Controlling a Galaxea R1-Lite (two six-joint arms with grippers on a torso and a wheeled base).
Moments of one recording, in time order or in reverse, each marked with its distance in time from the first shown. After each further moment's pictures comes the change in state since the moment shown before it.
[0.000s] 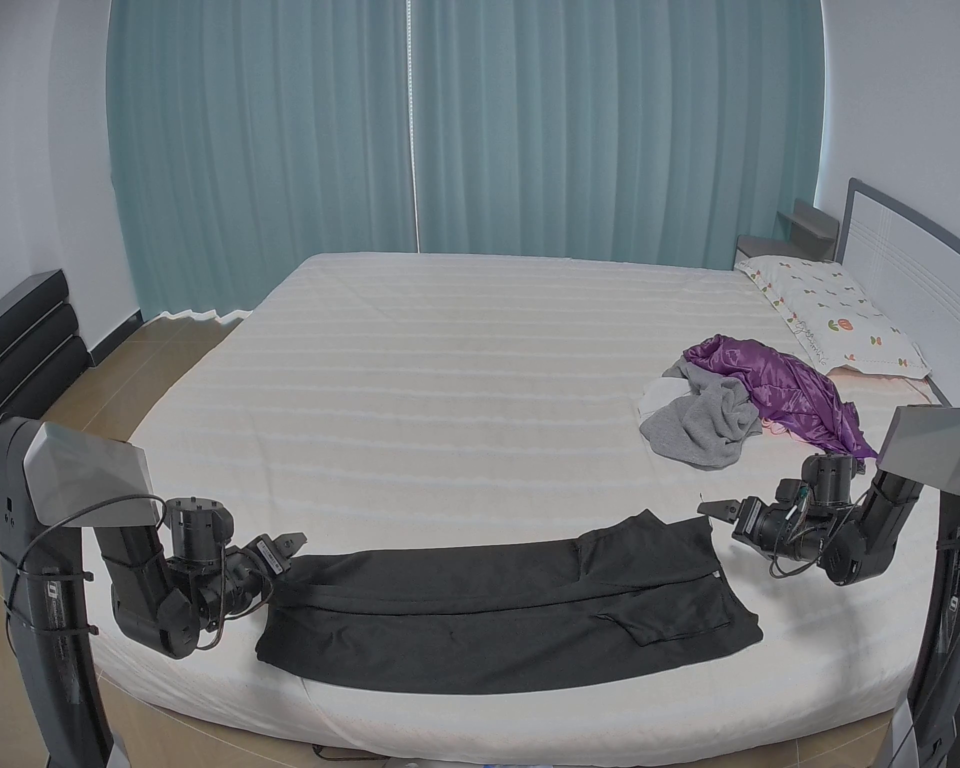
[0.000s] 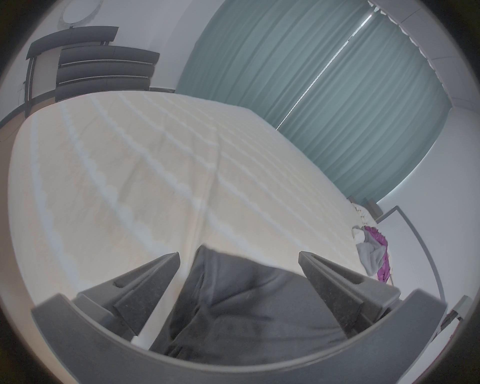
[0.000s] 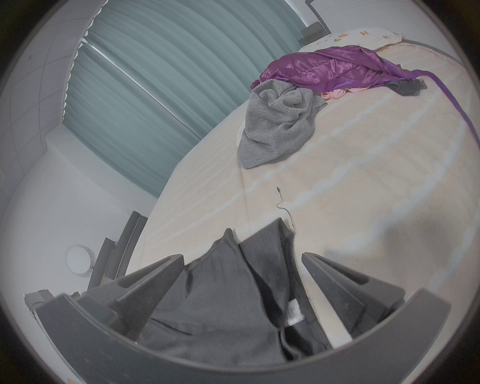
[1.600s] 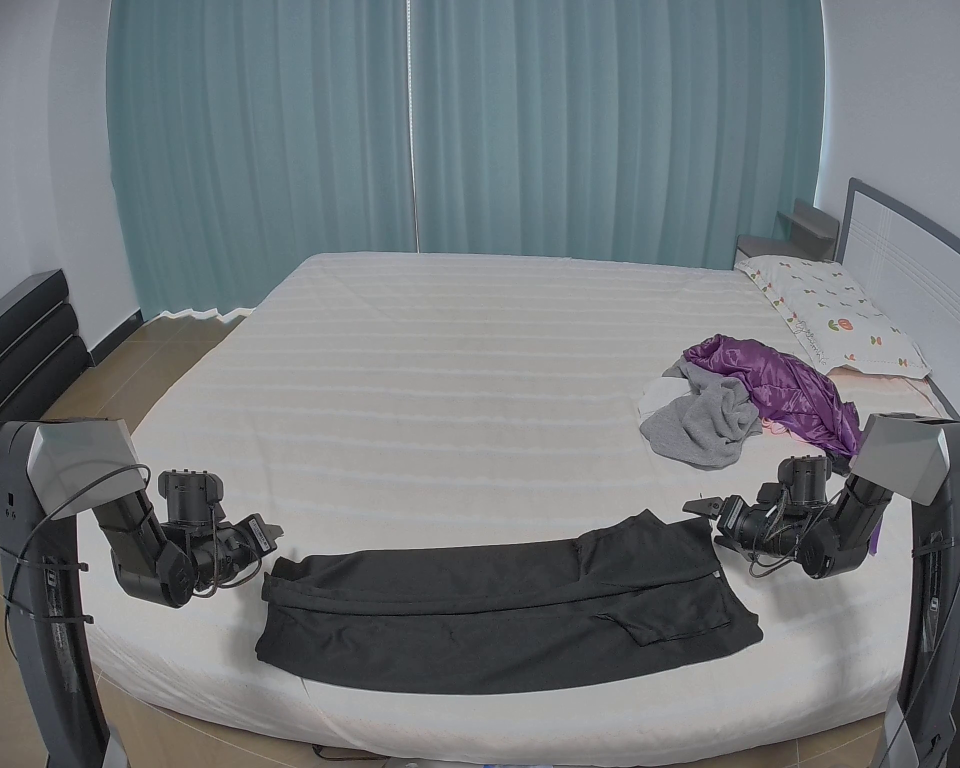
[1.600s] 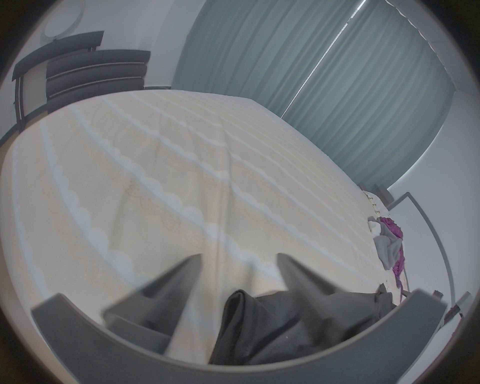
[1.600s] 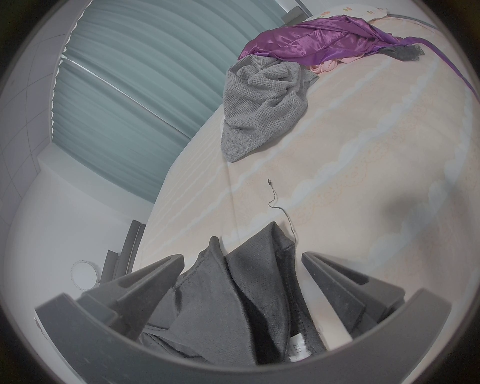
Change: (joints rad) left arm 0.111 0.050 -0.279 0.303 -0.090 0.147; right arm 0.013 0.141 -0.188 0.072 0.002 0.106
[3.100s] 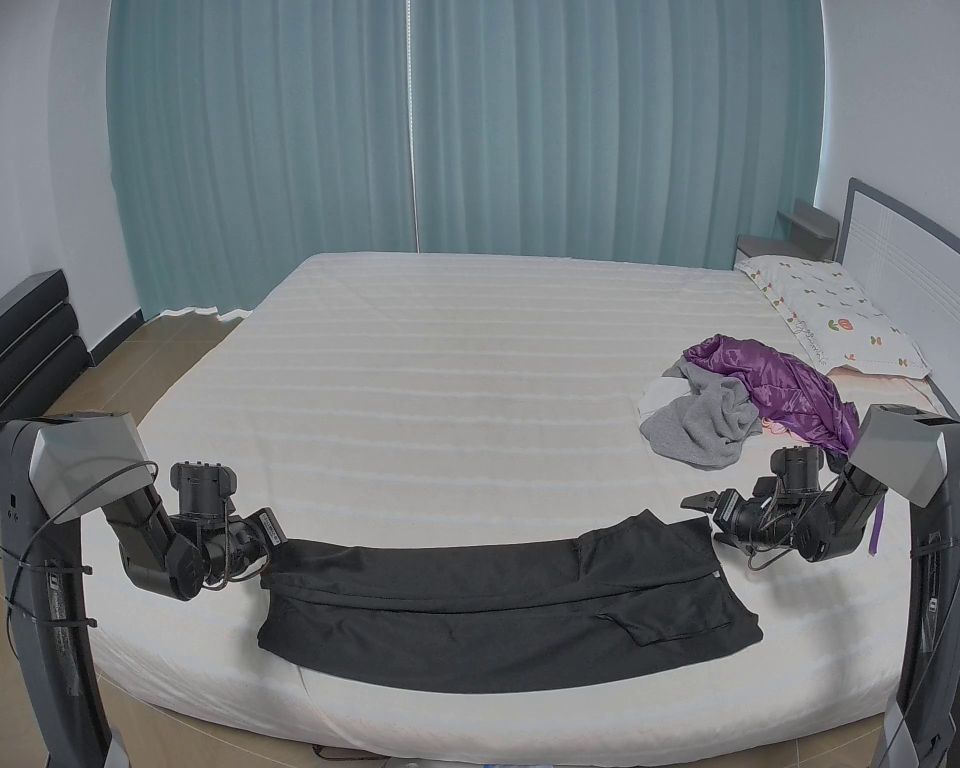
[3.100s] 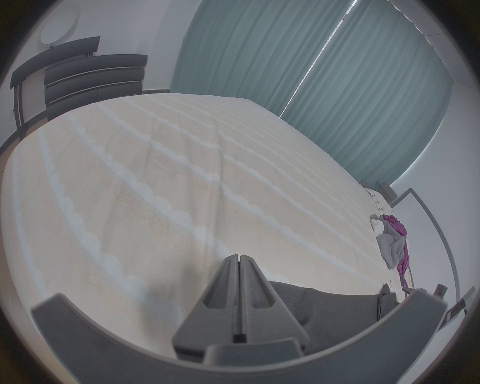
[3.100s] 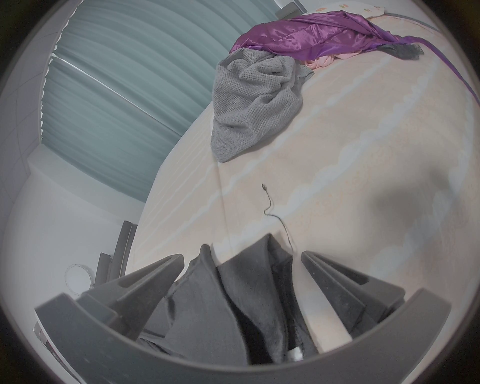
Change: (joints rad) left arm -0.036 -0.009 -0.048 0.059 0.046 -0.001; right arm 0.004 0.006 -0.104 0.158 -0.035 -0.003
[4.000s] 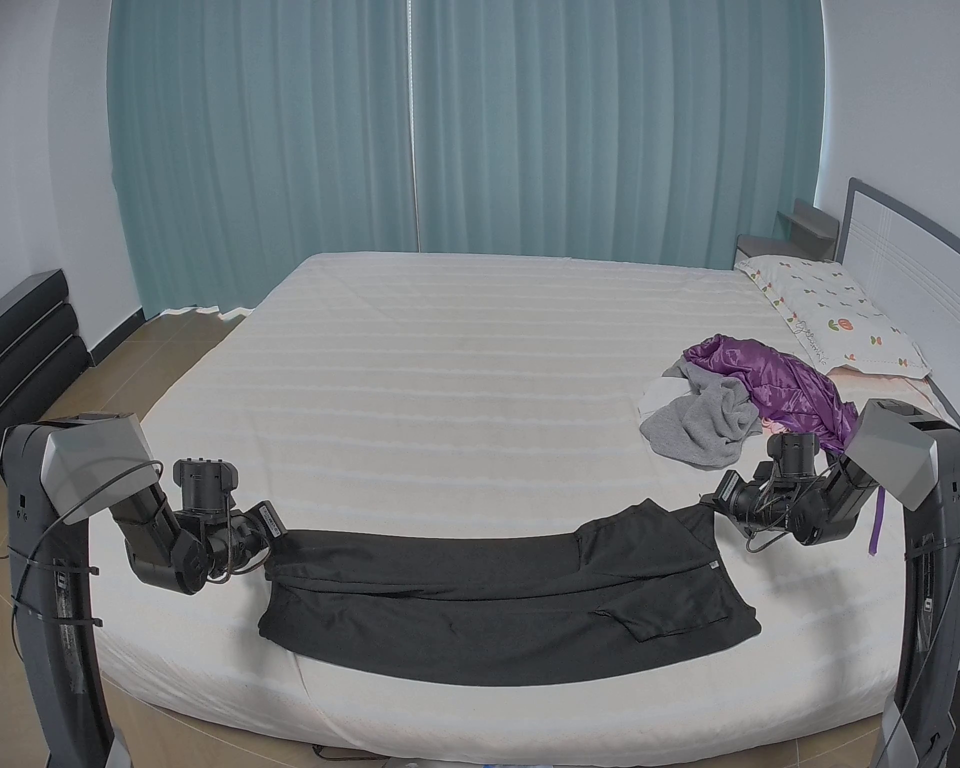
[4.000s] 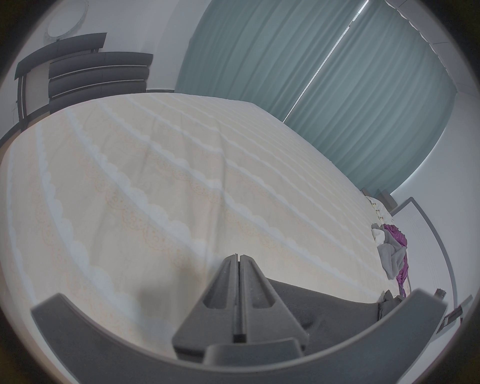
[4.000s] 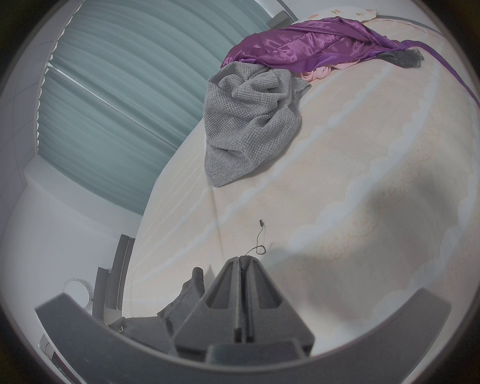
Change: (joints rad) left arm 0.014 0.042 -0.065 0.001 0.001 -0.032; right arm -0.011 0.042 -0.154 0.070 -0.056 0.049
